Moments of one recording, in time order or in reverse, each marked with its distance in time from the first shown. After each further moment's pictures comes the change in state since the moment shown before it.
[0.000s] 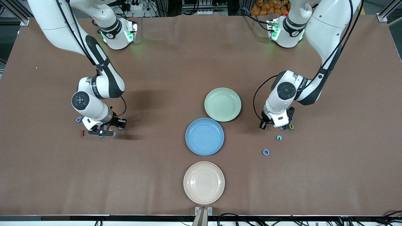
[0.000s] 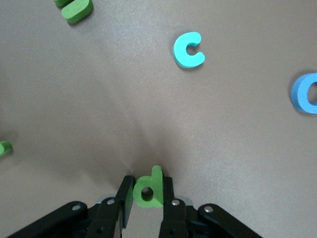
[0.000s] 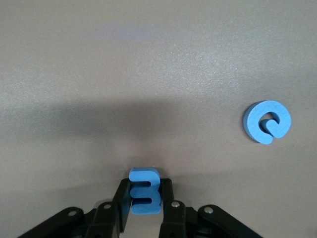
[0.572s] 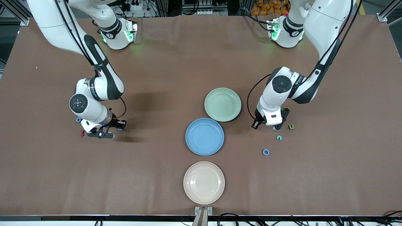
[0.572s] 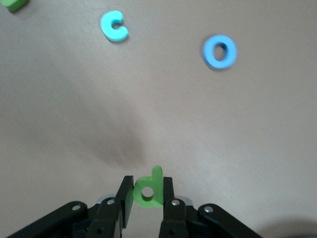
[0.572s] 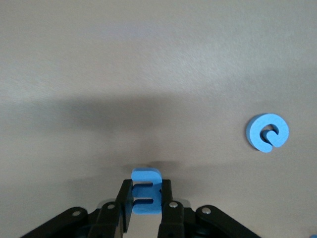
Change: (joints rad) left arm -0.002 -0.040 -0.065 0.038 0.011 0.014 0.049; right arm 0.006 -0.002 0.002 0.069 0.000 -0.095 0.001
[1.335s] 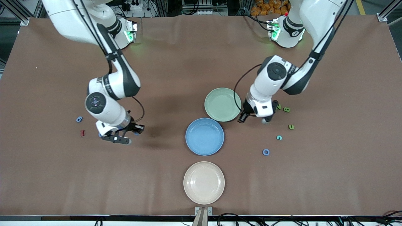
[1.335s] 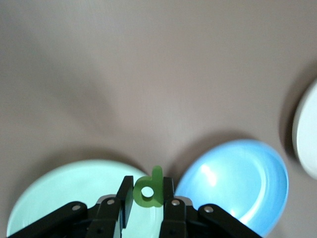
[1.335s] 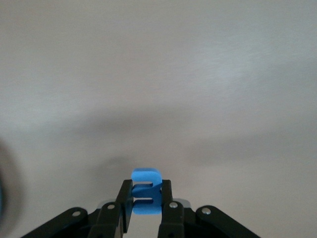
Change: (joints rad) left arm 0.003 -0.073 -0.138 0.010 -0.180 -0.001 -0.010; right arm 0.175 0.003 0.010 0.245 0.008 -0.179 0.301
